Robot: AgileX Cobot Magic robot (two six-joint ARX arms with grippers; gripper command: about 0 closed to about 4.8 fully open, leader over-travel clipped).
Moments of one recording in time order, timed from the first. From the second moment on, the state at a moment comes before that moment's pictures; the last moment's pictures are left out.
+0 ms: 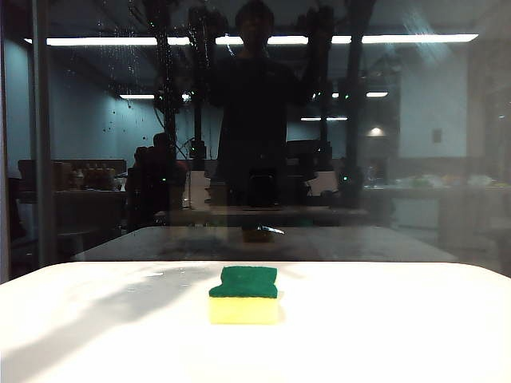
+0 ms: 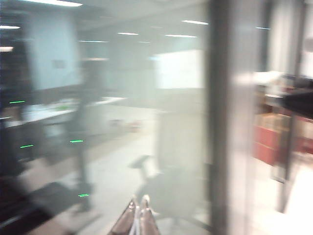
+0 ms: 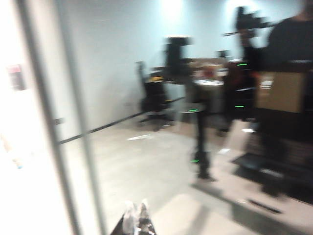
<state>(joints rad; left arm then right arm) -0.12 1.51 2.21 -0.37 0.82 -0.06 0.10 1.55 2.38 -0.63 -0.64 0.13</state>
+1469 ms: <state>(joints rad) -0.12 1.51 2.21 -0.36 0.28 0.04 0.10 1.55 2.38 -0.59 -0.33 0.14</state>
